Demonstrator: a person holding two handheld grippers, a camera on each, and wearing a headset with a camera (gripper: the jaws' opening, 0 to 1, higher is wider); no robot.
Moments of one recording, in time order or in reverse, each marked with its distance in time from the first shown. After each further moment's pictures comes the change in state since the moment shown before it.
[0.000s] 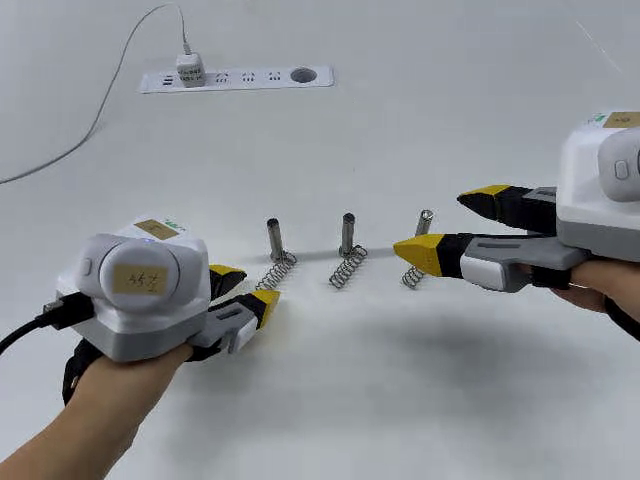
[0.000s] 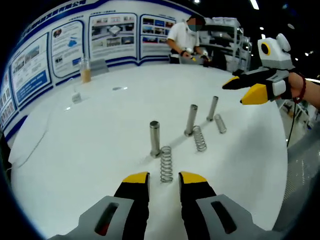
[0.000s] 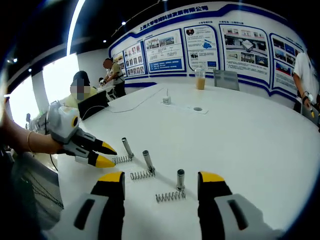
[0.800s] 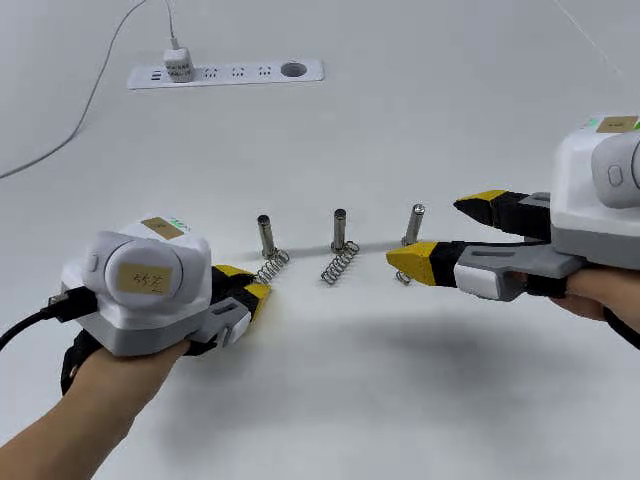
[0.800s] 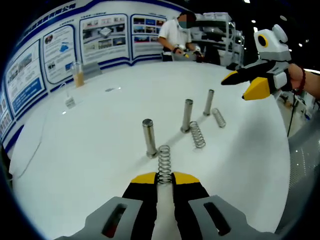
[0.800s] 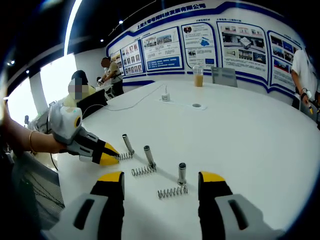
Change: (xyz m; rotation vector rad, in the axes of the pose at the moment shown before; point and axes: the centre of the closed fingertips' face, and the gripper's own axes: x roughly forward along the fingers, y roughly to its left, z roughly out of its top) left arm 0.006 -0.005 -0.002 0.071 0.012 -0.021; right arm -0.004 0.002 -0.007 0.018 0.016 -0.017
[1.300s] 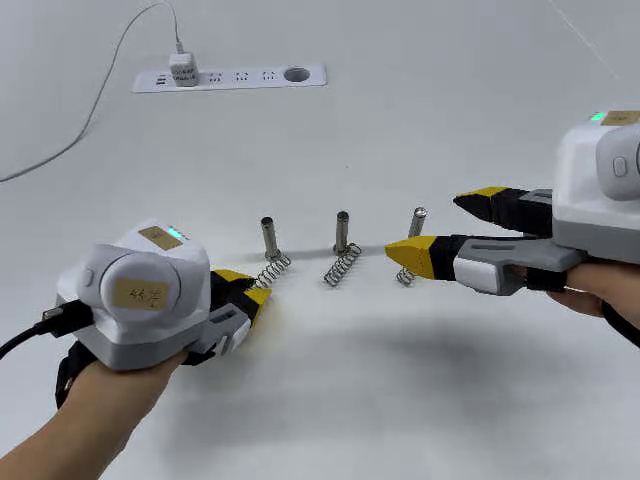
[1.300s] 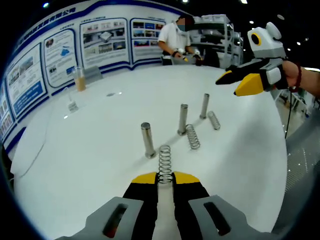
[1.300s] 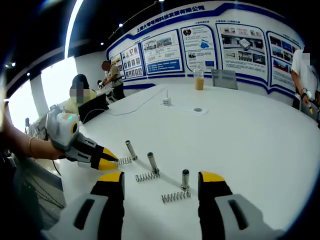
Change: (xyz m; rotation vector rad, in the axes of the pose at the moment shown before) left arm -0.016 -0.004 0.004 -0.004 -0.043 0.007; right arm -0.003 0.008 0.014 0.008 -0.029 0.016
